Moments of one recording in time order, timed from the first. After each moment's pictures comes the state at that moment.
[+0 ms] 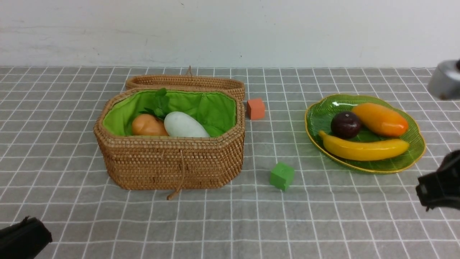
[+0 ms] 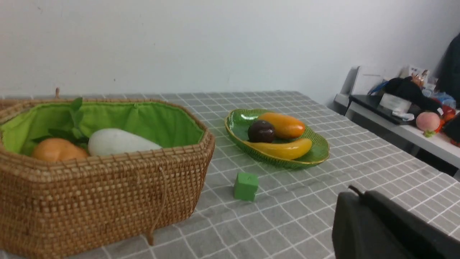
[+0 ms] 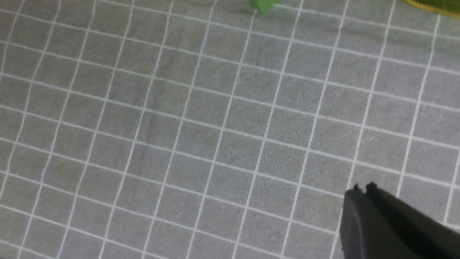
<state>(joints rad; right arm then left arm) 0.48 1.02 -1.06 0.08 1.13 0.22 -0.71 0.17 -0.34 0.17 0.27 -0.43</state>
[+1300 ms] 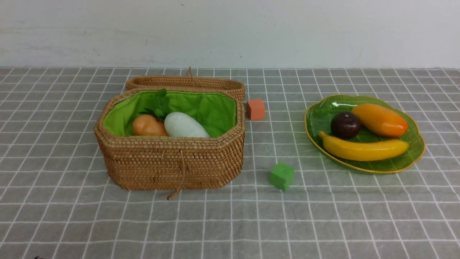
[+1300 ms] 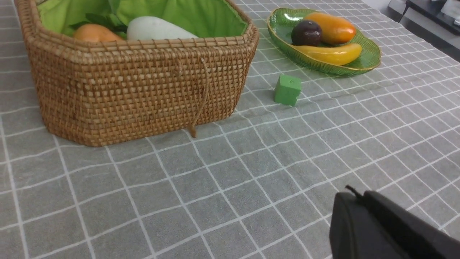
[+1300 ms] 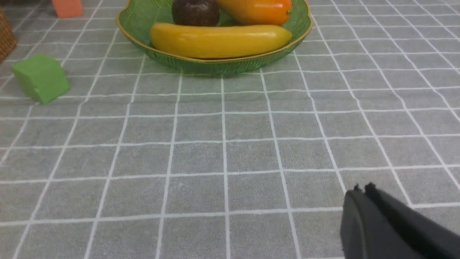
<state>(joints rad) -0.06 -0.01 0.02 0.02 0.39 -0.02 -0.71 0.17 -0.34 0.17 0.53 -0.43</state>
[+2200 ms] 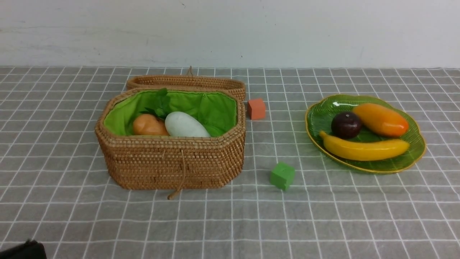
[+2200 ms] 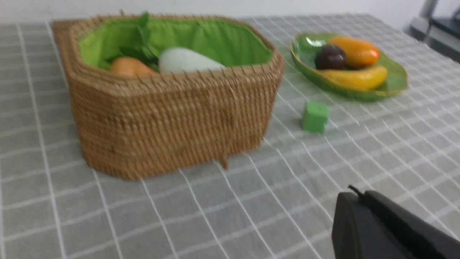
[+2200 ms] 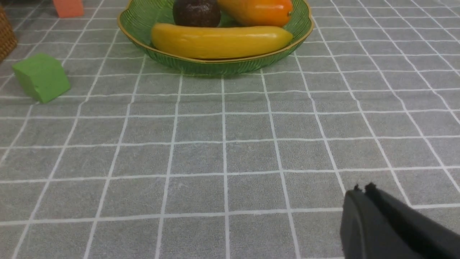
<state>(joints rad) -0.06 -0.01 0.02 0.01 0.39 -0.03 -0.61 0.13 -0.27 0.28 0.38 -0.45</state>
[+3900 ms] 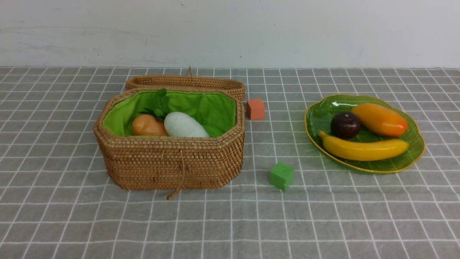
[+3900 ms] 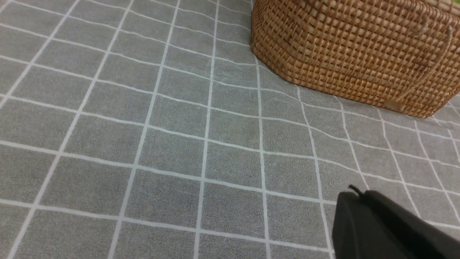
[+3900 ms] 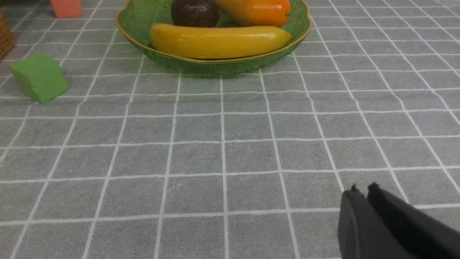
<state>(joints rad) -0.06 -0.01 0.02 0.01 0.39 -0.03 -0.08 -0.01 0.03 -0.08 0.38 -0.28</state>
